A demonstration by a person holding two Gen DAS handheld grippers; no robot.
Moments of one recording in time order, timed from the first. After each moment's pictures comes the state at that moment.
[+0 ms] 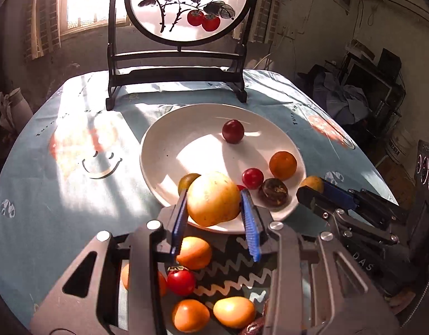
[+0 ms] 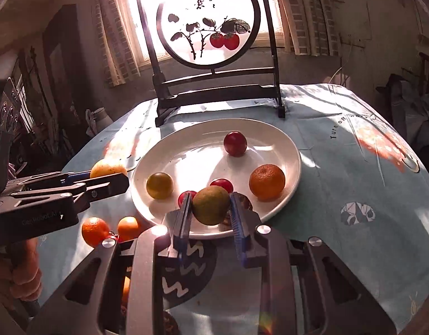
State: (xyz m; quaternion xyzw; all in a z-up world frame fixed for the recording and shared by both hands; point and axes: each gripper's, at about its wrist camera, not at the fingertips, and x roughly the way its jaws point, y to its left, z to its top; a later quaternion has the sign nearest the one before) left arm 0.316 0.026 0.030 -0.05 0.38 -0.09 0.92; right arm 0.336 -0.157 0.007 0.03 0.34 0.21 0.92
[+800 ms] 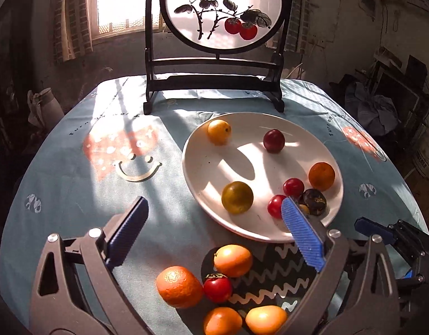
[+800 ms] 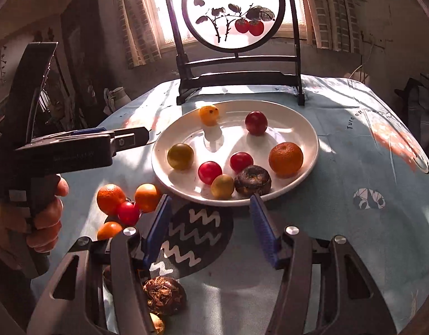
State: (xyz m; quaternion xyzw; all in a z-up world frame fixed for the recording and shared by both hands) left arm 0.298 0.046 0.028 -0.04 0.36 0.00 0.93; right arm 0.293 -0.154 0.002 -0.01 0.37 0.27 0.89
